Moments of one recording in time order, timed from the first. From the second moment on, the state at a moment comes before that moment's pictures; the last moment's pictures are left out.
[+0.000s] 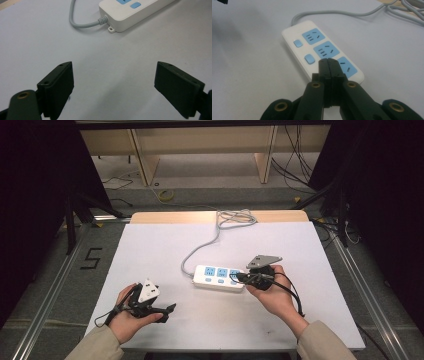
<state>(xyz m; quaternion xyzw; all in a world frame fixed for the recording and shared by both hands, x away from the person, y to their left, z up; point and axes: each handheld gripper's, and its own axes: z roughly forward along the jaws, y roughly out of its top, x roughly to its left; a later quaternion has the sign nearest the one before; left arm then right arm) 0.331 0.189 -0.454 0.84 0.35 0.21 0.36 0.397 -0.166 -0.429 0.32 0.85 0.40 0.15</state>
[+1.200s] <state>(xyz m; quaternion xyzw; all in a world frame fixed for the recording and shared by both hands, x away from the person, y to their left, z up) 0.331 0.189 -0.454 0.84 0.35 0.22 0.36 0.407 -0.141 -0.429 0.32 0.86 0.38 0.13</state>
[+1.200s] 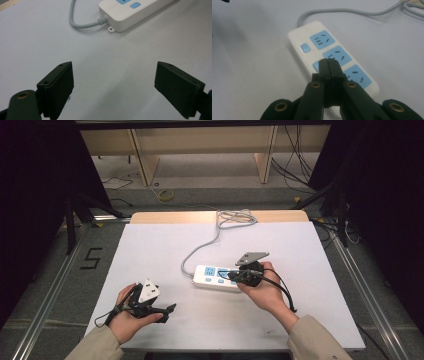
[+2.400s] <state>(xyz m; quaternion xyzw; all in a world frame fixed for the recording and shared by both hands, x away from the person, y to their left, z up) 0.331 0.188 -0.453 0.84 0.35 0.21 0.36 0.420 -0.120 -0.434 0.32 0.87 0.36 0.12</state>
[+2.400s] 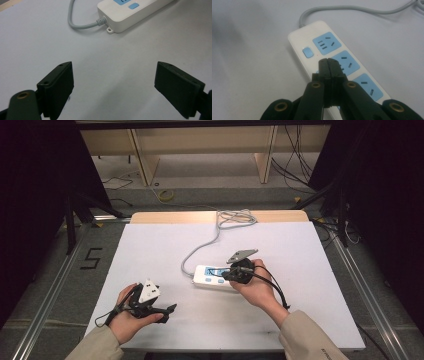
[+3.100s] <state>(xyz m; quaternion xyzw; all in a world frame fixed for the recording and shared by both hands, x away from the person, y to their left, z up) 0.331 0.188 -0.454 0.84 0.35 0.21 0.36 0.425 -0.112 -0.435 0.31 0.87 0.35 0.11</state>
